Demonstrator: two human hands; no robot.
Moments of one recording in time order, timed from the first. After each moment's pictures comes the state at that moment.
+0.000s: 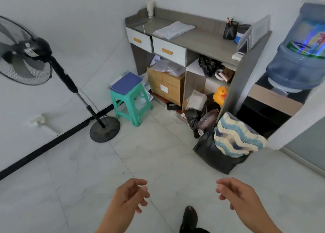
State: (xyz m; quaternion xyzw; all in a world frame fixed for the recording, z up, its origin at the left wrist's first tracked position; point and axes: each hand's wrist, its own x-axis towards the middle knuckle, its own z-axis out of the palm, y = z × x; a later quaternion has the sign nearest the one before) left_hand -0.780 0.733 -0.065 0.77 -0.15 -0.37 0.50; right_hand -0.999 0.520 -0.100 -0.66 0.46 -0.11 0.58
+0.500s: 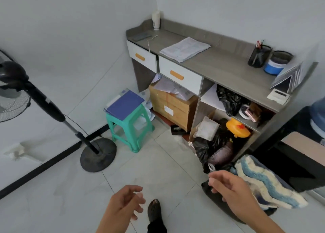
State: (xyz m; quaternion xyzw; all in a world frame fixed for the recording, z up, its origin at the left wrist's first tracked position) left_hand -0.519 0.548 -0.083 0.76 -0.12 -0.37 0.51; right_hand -0.715 0.314 -0.090 -0.70 0.42 -0.08 0.57
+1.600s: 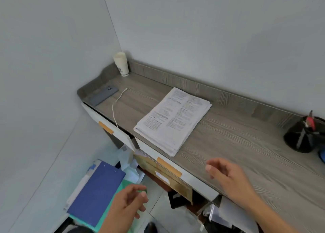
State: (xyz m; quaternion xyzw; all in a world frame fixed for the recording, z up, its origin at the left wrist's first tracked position) left_hand -0.120 0.059 -0.044 0.77 -0.24 -0.40 0.44; right_hand -0.332 -0.141 -0.050 -0.67 0.45 -0.17 0.57
